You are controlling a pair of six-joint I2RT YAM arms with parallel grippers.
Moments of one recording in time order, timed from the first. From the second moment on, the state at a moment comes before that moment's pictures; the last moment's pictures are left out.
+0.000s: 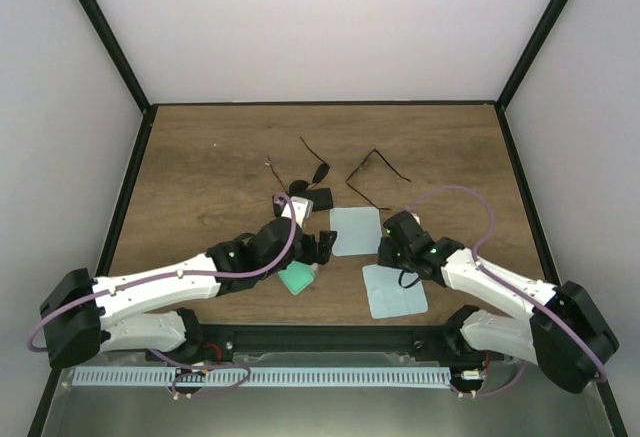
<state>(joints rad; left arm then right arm) -1.08 1.17 0.71 -0.13 -0.31 -0.65 0.66 1.10 0.50 -0.43 0.14 0.73</state>
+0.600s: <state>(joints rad) -1.08 1.16 0.70 -0.16 -0.33 -0.65 0.66 1.21 0.59 -0.41 0.12 0.68</state>
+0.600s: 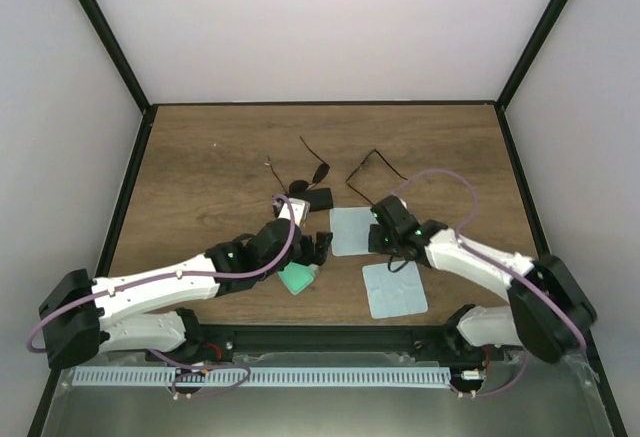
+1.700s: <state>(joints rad) -0.99 1.18 0.70 -0.26 -0.44 -0.68 0.68 1.58 0.74 -0.20 0.07 0.58</state>
